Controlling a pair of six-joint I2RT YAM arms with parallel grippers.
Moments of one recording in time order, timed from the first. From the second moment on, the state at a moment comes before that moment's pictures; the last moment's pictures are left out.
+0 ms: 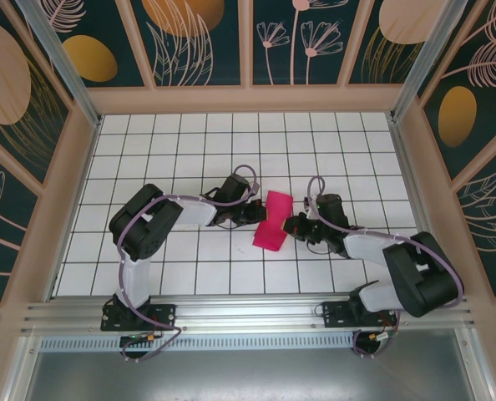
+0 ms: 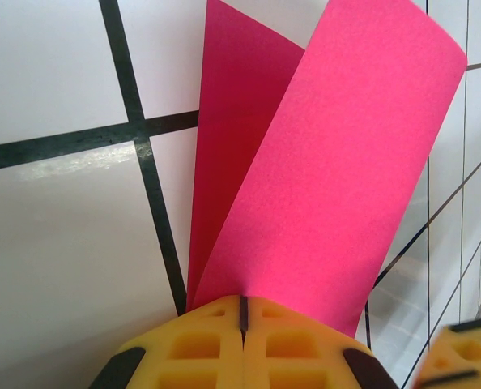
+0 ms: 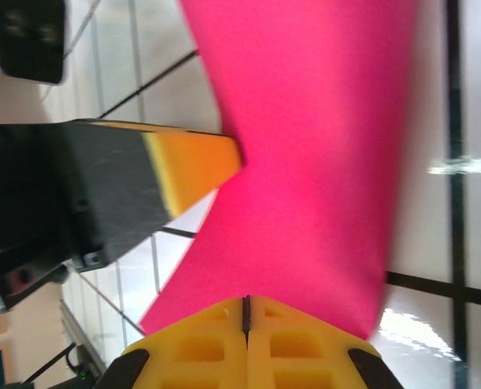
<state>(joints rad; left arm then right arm) -0.71 2.00 1.01 0.16 0.46 -0.82 0.42 1.35 0.37 0.26 -0.55 0.86</state>
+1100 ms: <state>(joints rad) -0.71 2.00 1.02 0.16 0.46 -0.82 0.46 1.35 0.34 0.22 -0.60 0.89</state>
